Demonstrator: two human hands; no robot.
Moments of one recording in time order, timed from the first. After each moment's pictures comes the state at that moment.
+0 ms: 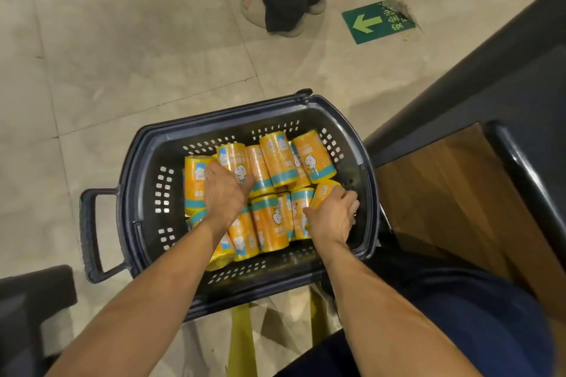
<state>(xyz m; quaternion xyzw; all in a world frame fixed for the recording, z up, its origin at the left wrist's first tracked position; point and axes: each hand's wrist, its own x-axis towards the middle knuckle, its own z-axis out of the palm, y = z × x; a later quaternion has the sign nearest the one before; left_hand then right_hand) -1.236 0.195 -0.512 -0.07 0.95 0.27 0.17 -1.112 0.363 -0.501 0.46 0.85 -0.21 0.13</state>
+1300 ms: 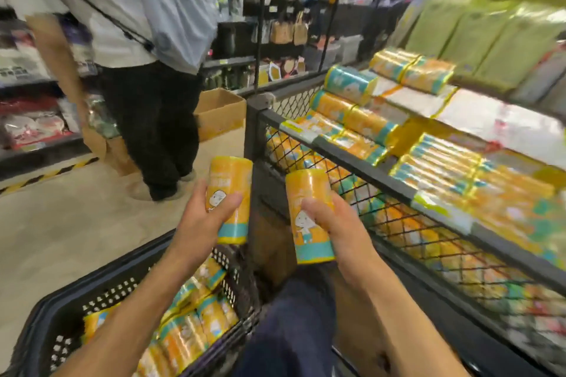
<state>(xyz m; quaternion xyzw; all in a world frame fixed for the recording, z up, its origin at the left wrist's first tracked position) -1.105 0.296 -0.153 0.26 0.63 0.69 0.25 -0.913 0.429 -0.110 0.28 0.64 -0.67 -0.25</state>
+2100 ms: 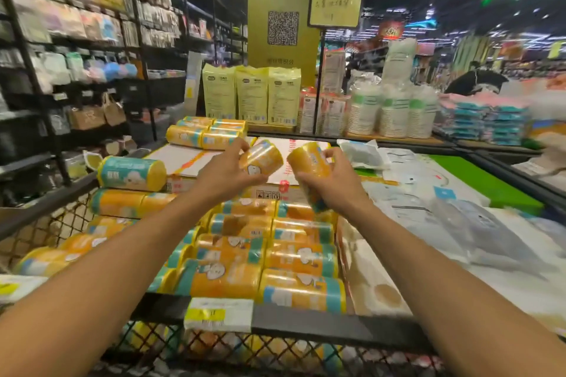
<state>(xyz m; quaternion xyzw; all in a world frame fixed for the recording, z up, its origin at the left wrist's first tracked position) -0.927 0.700 0.019 0.69 0.62 0.36 0.10 -0.687 0.685 0.019 0.55 0.66 -0.24 -0.45</state>
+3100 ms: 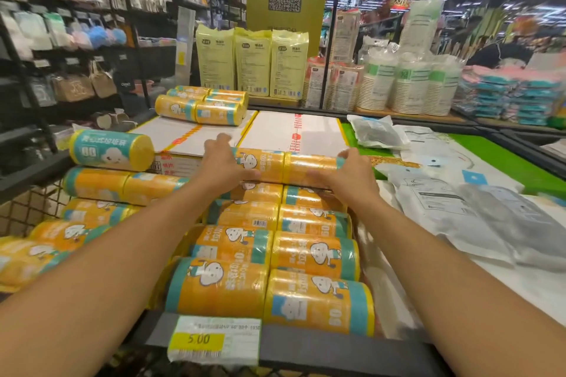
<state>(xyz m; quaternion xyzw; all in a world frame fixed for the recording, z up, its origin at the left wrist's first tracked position) -0.944 0.762 -0.037 0.63 0.67 0.36 0.15 -0.685 0.766 -0.045 0.68 0.61 -0.14 -0.38</state>
